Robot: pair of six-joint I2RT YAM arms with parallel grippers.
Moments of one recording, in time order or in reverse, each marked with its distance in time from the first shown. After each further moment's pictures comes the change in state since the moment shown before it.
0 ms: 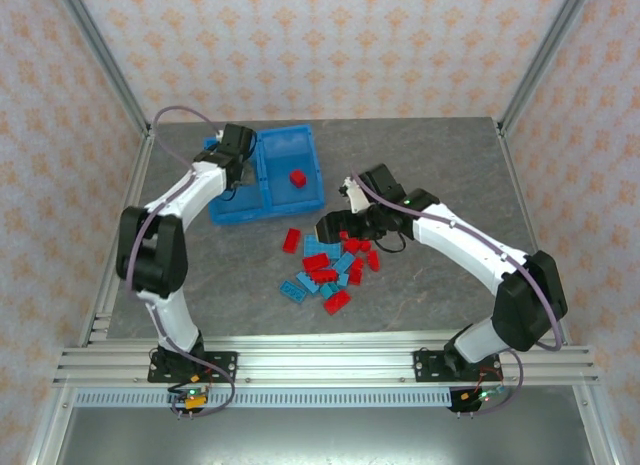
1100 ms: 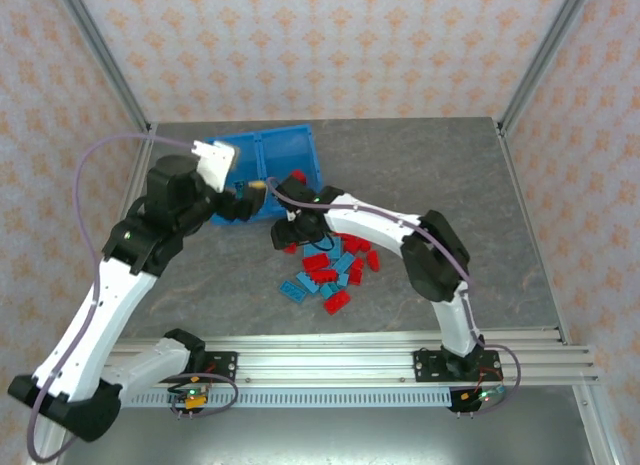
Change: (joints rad) left arm -0.188 -0.929 -0.253 -0.143 0.376 0.443; right arm 0.260 0.599 0.496 -0.082 0.326 0.142
